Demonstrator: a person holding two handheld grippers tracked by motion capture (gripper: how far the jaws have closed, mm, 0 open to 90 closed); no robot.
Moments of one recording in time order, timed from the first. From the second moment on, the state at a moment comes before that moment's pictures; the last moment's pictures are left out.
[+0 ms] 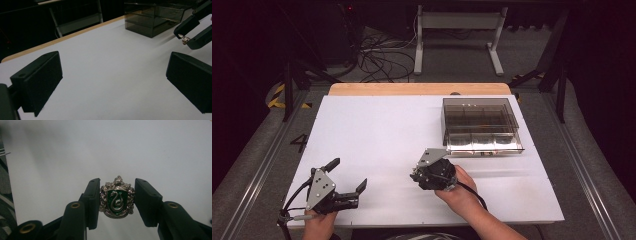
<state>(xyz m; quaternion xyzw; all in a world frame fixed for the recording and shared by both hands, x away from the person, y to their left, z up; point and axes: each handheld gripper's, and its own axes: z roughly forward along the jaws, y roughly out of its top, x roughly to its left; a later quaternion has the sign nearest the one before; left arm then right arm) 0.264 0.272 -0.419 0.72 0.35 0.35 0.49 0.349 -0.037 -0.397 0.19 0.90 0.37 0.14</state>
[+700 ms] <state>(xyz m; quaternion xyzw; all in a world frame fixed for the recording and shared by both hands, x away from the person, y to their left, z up) 0.264 0.272 -0.419 0.72 0.35 0.35 0.49 0.358 -0.078 -0.367 0.22 0.88 0.38 0.17</state>
